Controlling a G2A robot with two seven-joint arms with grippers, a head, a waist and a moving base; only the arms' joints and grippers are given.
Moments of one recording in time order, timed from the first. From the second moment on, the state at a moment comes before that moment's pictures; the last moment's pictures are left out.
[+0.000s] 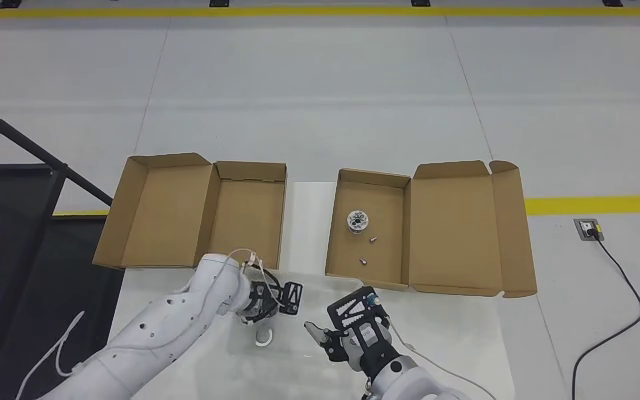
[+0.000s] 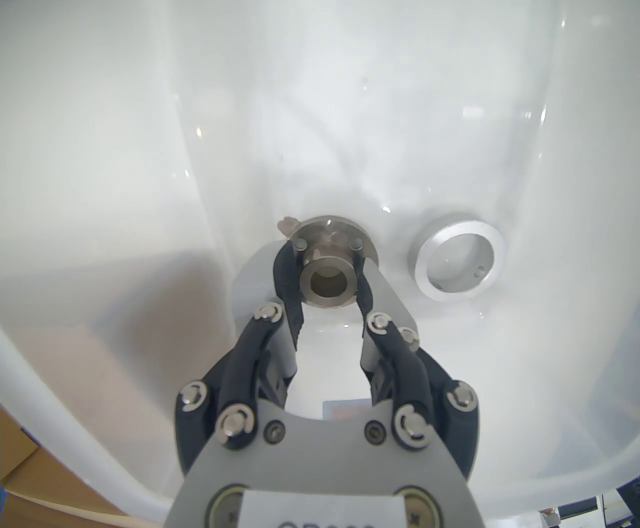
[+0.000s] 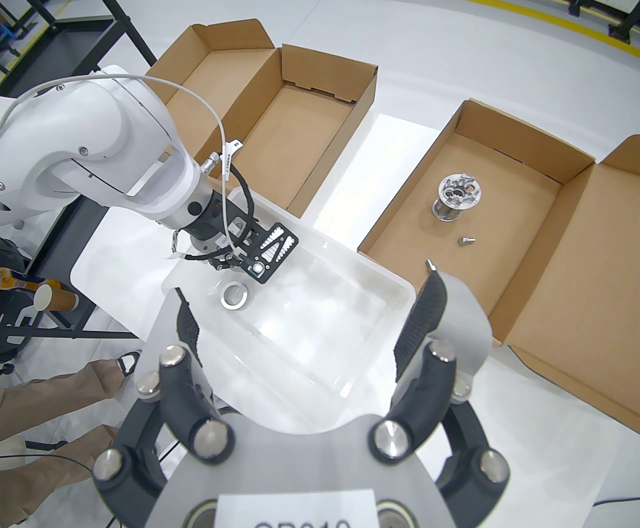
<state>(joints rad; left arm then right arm) 0.52 -0.99 -0.53 -1.26 1.47 -1.01 -0.55 -1.53 -1.58 1.09 -2.25 -1.61 -0.10 0.82</state>
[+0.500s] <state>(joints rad) 0.61 -0.92 -0.71 -1.44 1.47 -1.00 -0.54 -1.53 -1.58 1.09 -2.25 -1.61 -0.10 0.82</state>
